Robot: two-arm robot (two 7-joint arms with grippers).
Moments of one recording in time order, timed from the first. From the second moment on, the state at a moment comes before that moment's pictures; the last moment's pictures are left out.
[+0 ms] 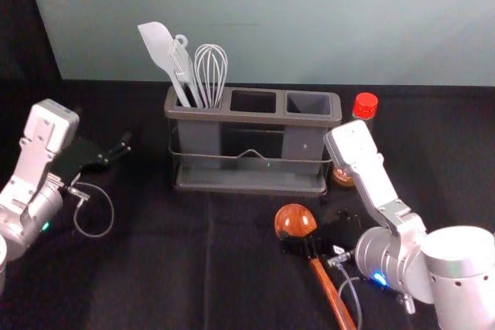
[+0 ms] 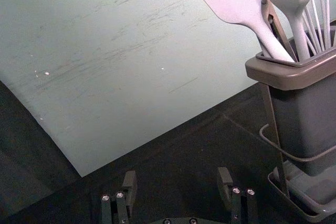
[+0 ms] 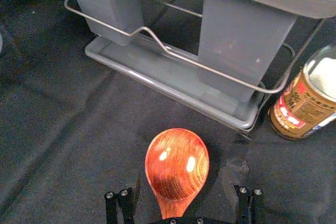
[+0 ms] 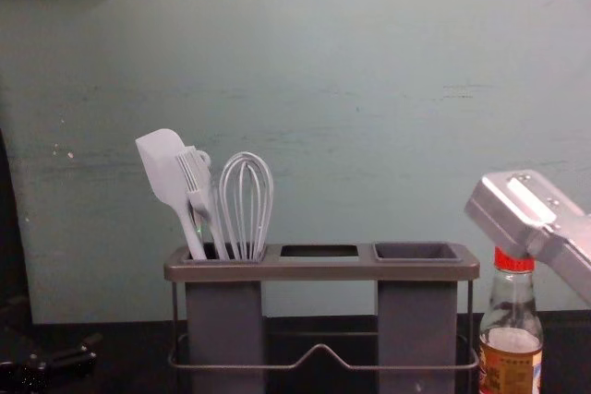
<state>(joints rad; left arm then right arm) -0.20 0.60 0.45 -1.41 -0.25 -0.12 0.03 0.03 0.24 -0.34 -1.86 0.10 0.89 0.17</state>
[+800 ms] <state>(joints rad) -0.20 0.60 0.45 -1.41 -0.25 -0.12 0.03 0.10 0.22 -0.38 -1.78 0.03 0.91 0.22</state>
